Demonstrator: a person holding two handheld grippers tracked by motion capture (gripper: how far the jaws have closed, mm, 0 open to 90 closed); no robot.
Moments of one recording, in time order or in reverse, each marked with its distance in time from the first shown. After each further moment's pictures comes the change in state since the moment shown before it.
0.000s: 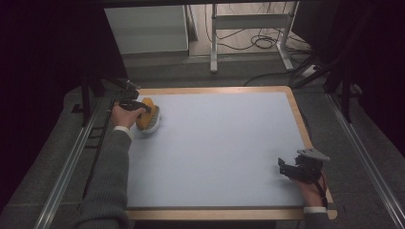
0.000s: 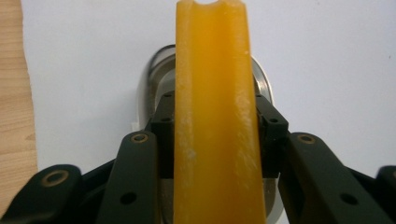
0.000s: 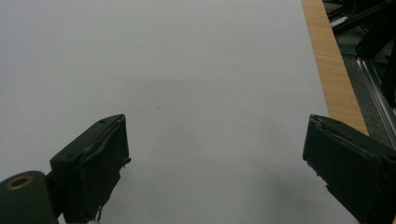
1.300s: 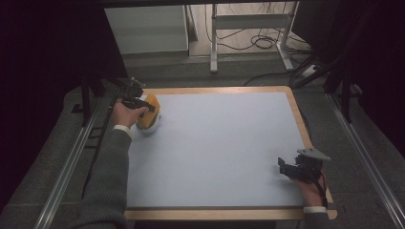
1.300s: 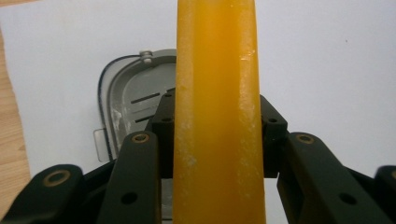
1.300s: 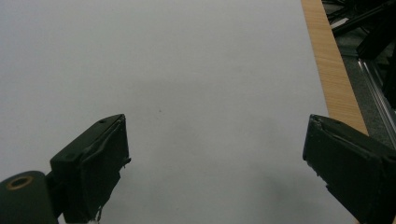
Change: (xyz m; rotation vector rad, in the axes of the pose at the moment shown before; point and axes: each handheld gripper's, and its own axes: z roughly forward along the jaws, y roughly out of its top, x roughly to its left) left arm -0.023 0.005 -0.020 0.020 -0.023 0.099; right arm 0.000 0.001 -0.001 -0.006 0.004 0.001
